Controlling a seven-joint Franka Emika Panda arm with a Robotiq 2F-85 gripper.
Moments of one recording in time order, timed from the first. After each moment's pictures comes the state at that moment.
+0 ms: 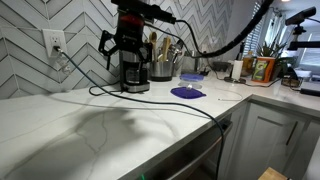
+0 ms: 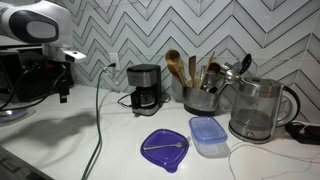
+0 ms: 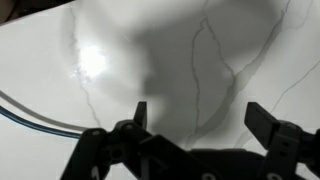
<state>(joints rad) 0.12 -0.24 0.19 -2.15 0.29 1.86 0.41</state>
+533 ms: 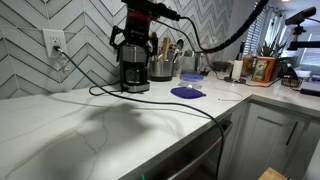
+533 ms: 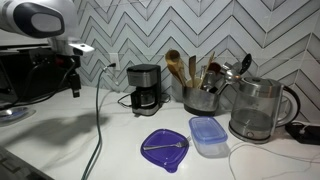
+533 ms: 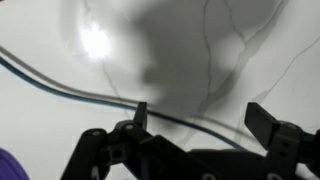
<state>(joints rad) 0.08 -0.25 0.15 -2.11 0.22 1.91 0.40</state>
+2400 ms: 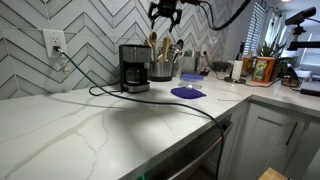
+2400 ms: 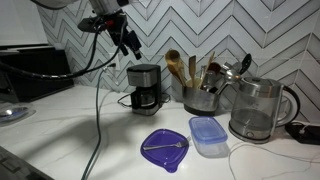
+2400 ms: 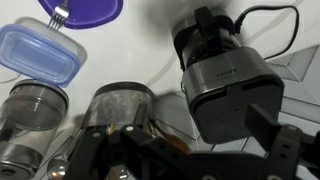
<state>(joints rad) -0.05 -0.16 -0.01 -1.83 -0.01 2.16 0.19</state>
